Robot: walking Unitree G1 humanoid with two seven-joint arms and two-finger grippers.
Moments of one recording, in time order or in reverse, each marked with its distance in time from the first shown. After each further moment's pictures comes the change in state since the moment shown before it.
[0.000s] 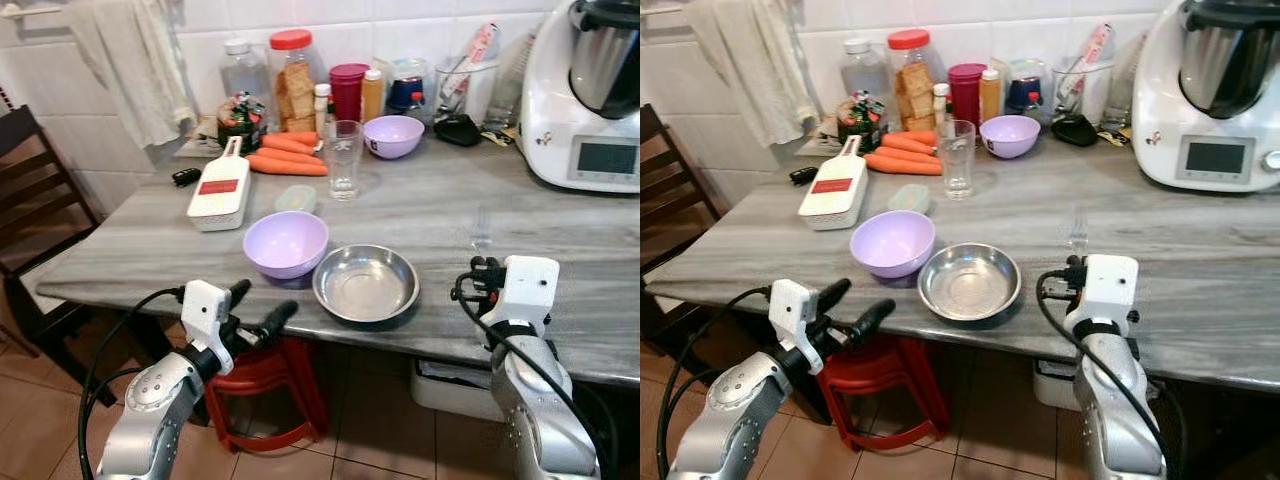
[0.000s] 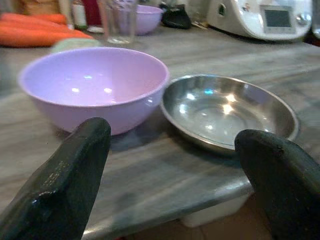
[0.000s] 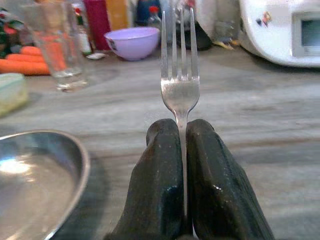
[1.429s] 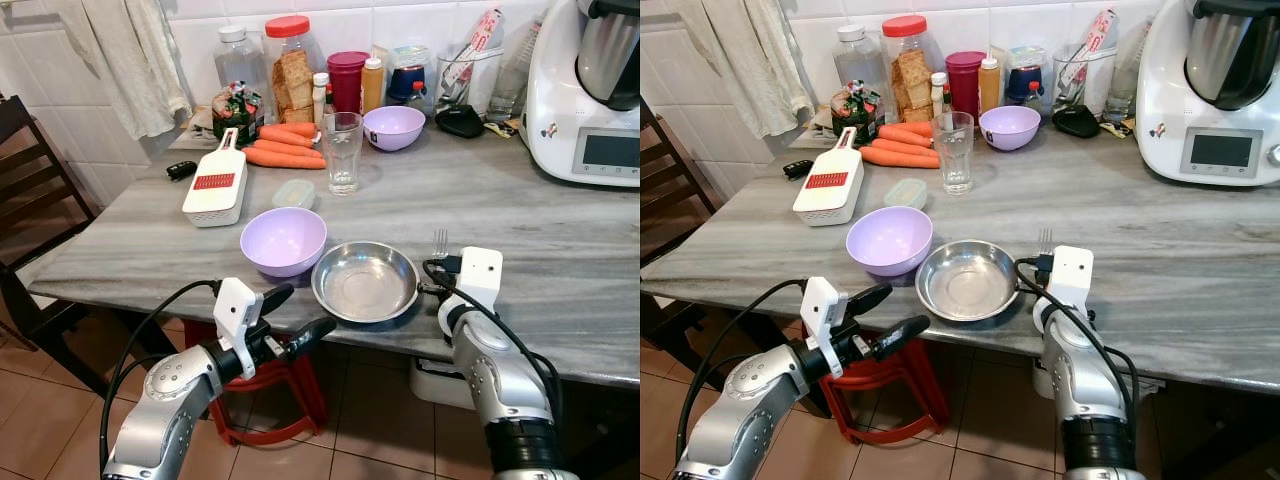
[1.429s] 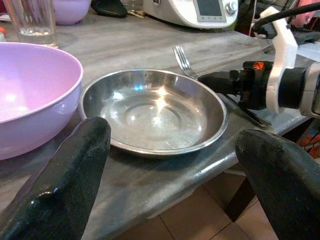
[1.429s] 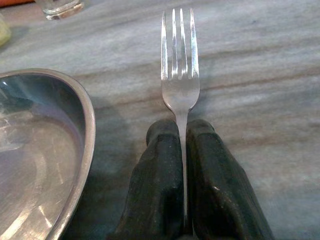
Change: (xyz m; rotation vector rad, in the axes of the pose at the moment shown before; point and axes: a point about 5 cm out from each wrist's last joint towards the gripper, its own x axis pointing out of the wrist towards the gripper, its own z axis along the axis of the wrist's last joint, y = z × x) left arm 0.013 -0.026 0.008 -0.003 0.017 -0.239; right arm 0.042 0.029 -0.030 0.090 0.261 0.031
